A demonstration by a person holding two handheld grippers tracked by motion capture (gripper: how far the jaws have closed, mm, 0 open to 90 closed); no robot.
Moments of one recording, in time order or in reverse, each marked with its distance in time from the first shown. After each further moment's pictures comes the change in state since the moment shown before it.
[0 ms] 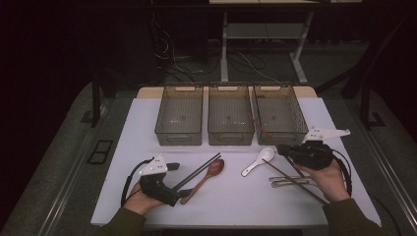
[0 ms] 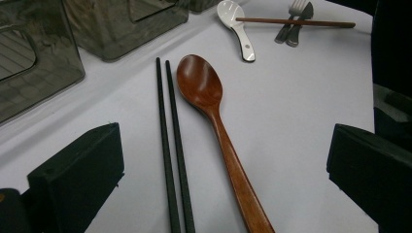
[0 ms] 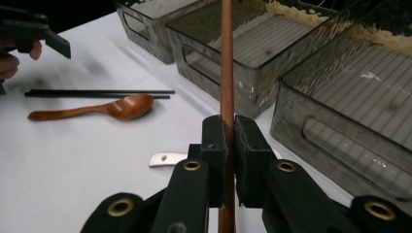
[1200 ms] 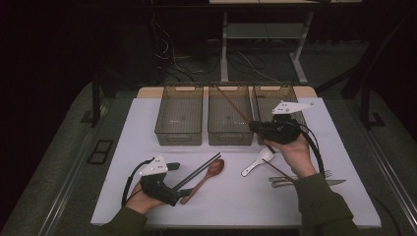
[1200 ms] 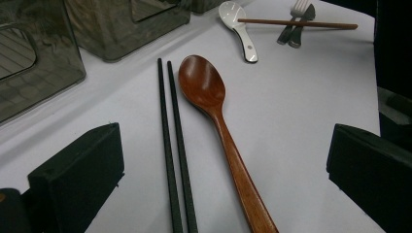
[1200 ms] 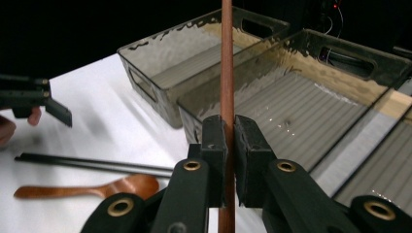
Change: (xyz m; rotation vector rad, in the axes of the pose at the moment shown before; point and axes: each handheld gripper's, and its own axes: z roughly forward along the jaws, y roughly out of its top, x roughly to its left) left arm 0.001 -0.003 0.004 -0.012 0.001 0.006; right arm 0.019 0.077 0.060 -0.052 0.010 -0.036
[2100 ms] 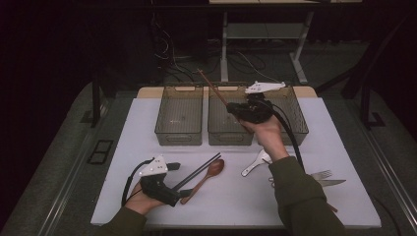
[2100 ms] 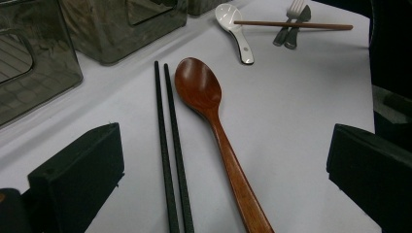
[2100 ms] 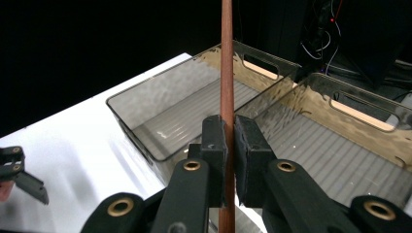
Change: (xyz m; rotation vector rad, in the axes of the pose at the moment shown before) left arm -0.001 0.001 -0.002 -0.004 -0.010 0.004; right arm 0.008 0.055 0.059 -0.025 -0.014 0.013
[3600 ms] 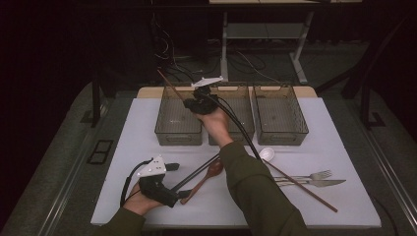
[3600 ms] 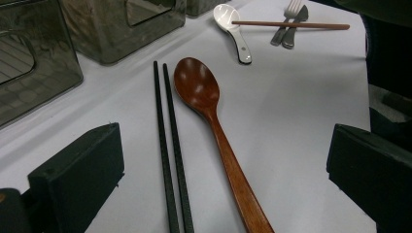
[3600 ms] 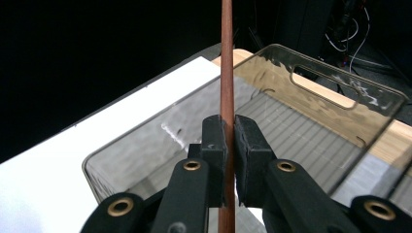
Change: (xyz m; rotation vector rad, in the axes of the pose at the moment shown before) left arm -0.001 -0.001 -0.003 -0.006 -0.002 0.002; right arm 0.040 0.032 0.143 0.051 0.015 0.010
